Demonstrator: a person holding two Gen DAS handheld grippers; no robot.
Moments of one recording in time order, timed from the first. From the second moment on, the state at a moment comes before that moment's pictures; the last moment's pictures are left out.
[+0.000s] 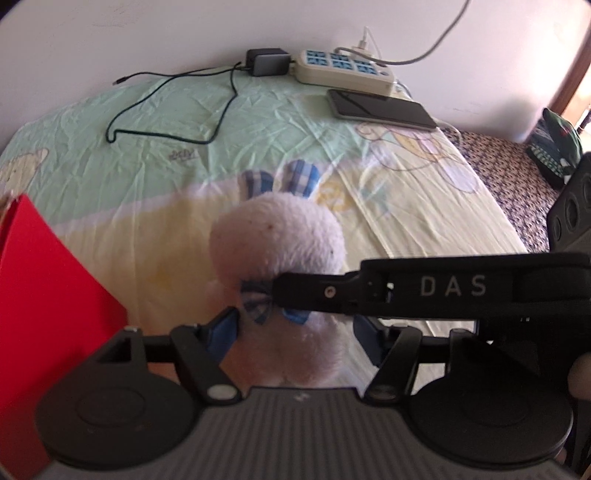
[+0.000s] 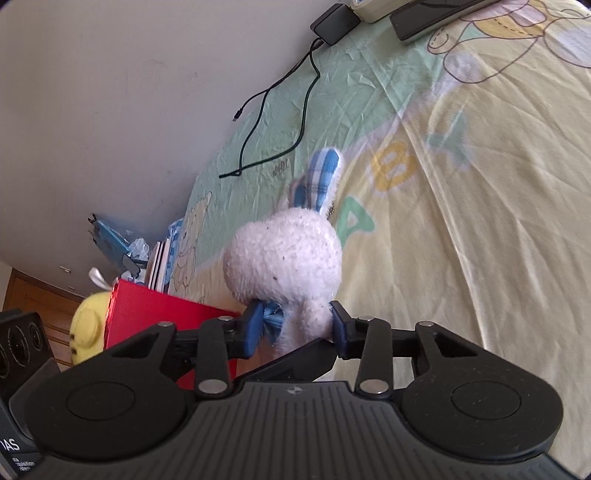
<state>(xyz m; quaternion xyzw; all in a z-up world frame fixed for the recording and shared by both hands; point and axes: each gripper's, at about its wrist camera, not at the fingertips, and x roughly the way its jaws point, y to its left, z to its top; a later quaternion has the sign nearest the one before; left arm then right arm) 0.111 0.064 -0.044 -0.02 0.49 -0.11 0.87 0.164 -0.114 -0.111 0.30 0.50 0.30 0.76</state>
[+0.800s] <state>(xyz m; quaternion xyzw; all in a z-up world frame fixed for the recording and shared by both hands) -0.053 0.045 -0.042 0.01 0.53 -0.25 0.81 -0.002 -0.141 -0.092 0.22 0.56 0.31 0.73</state>
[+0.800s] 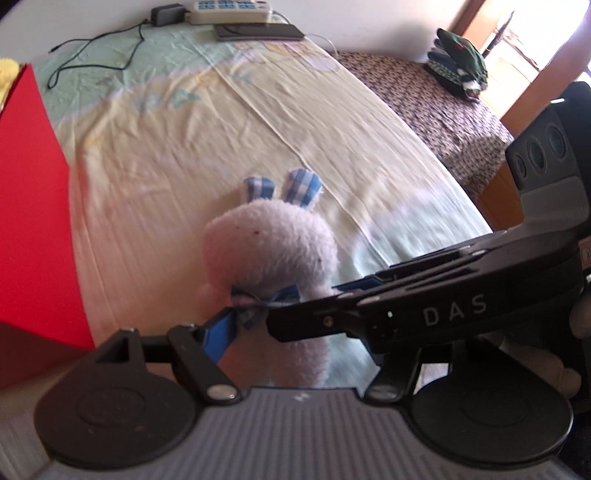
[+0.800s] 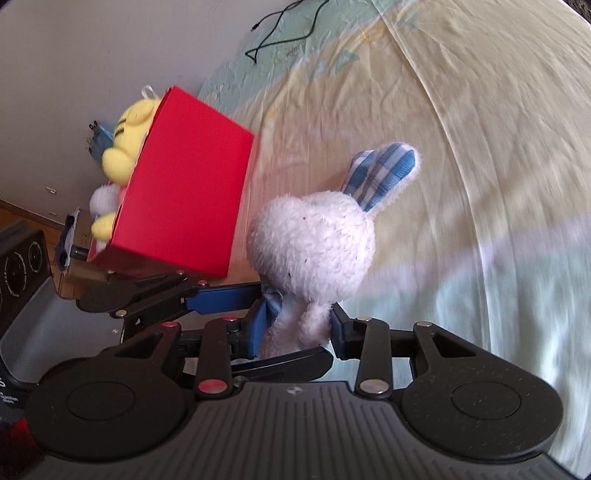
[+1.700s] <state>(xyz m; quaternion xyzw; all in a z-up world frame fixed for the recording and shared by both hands) -0.040 0.038 -0.055 0.01 0.52 -0.23 0.82 -0.006 -0.153 -0.106 0.32 0.52 0.24 0.75</state>
